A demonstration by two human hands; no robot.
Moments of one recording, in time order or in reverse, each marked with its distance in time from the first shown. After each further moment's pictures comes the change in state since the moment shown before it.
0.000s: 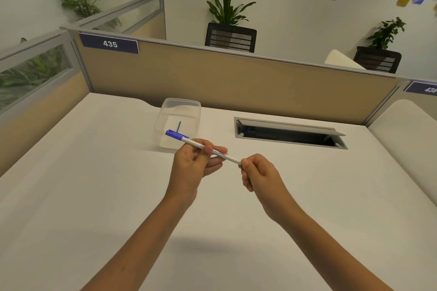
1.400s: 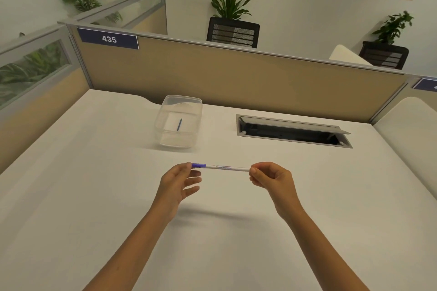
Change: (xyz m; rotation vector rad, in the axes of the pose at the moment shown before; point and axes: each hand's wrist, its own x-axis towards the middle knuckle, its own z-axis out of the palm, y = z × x) left_hand 0.011 -0.070 -0.068 -0.052 0.162 -0.356; right_hand 0.037 0.072 -0.028 0.206 0.091 -0.019
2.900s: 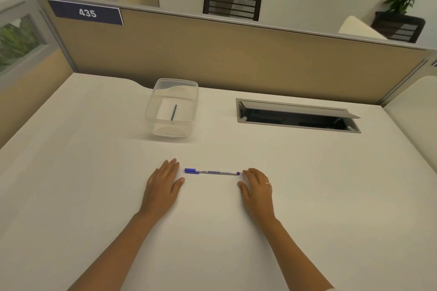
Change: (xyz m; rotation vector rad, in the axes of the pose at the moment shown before) left_hand 0.062 -0.066 -0.064 1.468 0.028 0.464; right_hand 0.028 0.134 0.017 -0.899 0.074 -0.187
